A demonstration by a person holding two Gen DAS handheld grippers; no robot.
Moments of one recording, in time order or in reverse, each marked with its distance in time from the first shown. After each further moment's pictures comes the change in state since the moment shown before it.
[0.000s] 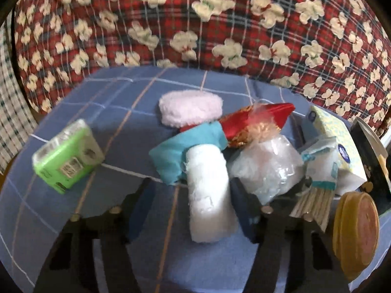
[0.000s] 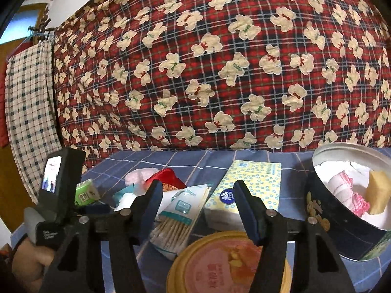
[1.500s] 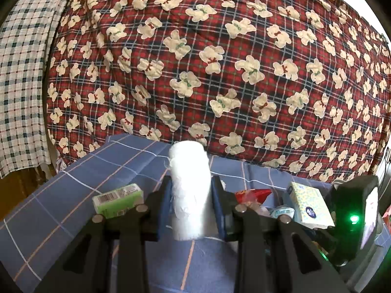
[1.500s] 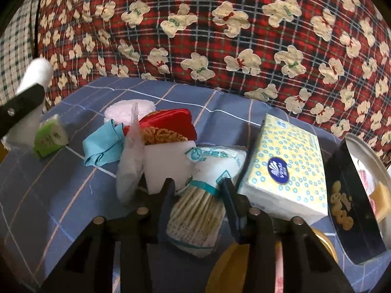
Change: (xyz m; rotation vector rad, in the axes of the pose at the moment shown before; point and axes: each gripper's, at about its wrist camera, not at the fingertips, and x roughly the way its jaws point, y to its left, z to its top) left arm -0.091 0.033 -0.004 -0.101 -0.471 -0.025; right arm 0.093 0.049 -0.017 -0.193 0.389 -0.147
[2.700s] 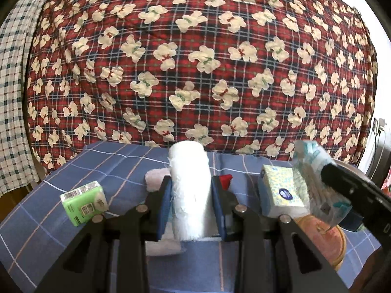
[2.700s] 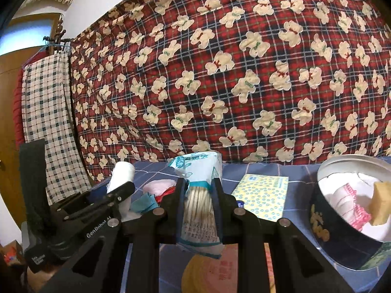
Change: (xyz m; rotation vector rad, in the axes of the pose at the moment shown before) left arm -0.008 -0.063 -0.022 0.139 -0.009 -0.076; right arm -0.106 -0.069 -0.034 0.155 -0.483 0.224
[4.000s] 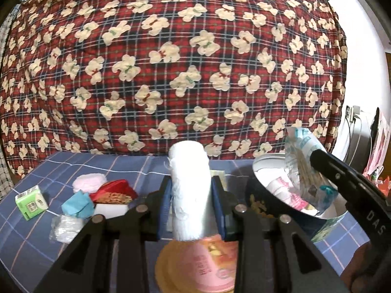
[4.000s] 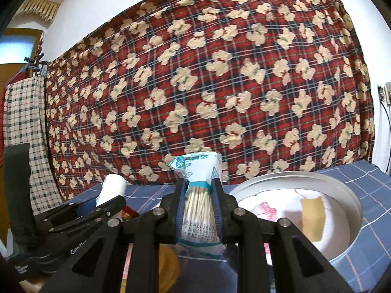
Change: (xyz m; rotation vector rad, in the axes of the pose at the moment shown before) left arm -0.013 -0.137 0.001 0.071 -0.007 -0.142; right arm -0.071 -0.112 0.010 0.045 -0.131 -0.166
